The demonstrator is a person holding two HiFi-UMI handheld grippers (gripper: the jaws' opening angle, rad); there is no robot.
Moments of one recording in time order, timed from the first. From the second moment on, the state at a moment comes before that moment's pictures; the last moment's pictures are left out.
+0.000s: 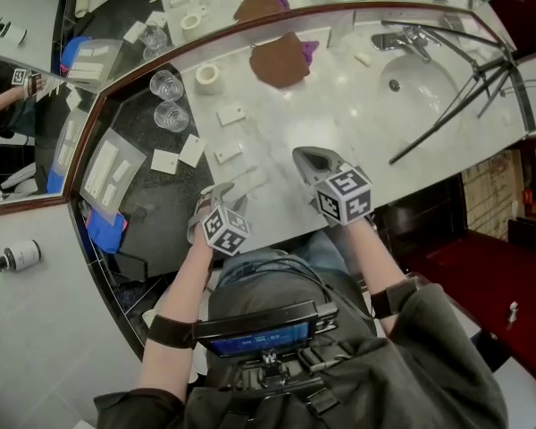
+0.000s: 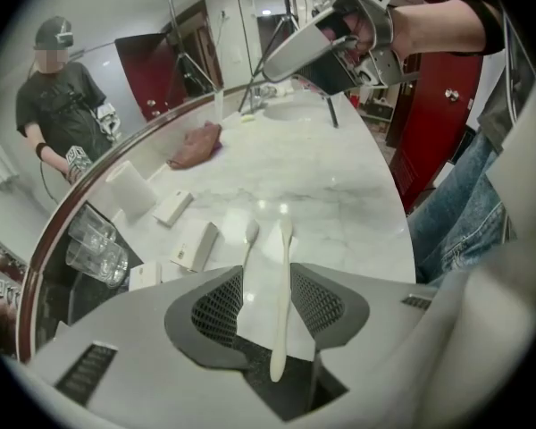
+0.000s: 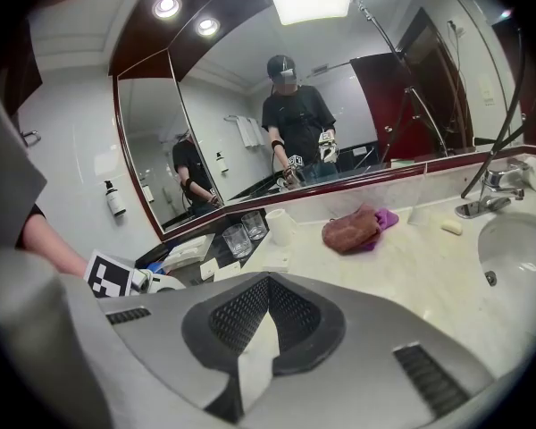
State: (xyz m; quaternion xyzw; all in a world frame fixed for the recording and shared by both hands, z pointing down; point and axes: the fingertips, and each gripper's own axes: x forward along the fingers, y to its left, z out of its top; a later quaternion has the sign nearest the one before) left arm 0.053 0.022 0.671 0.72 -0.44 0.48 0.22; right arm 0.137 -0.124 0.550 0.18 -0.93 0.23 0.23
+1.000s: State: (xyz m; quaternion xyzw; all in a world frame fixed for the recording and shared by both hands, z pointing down) left arm -0.079 0.045 0.440 0.60 -0.78 0.05 0.20; right arm 0.081 -0.121 0.480 0.09 -0.96 0.16 0.19
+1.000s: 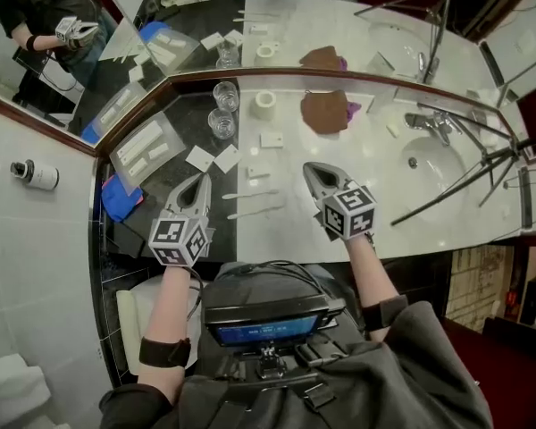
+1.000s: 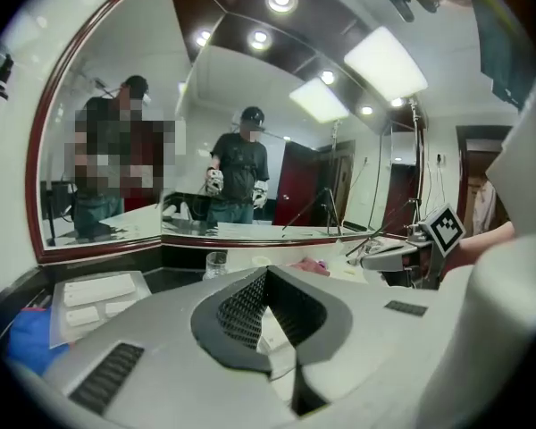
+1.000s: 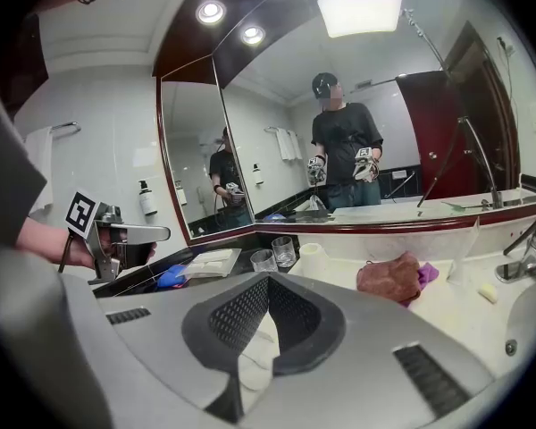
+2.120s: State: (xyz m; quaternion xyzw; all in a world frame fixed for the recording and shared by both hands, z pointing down) left arm -0.147 0.086 0.458 0.61 -0.76 0.10 0.19; right arm 0.053 -0.067 0.532 0.18 -0.94 0.20 0.22
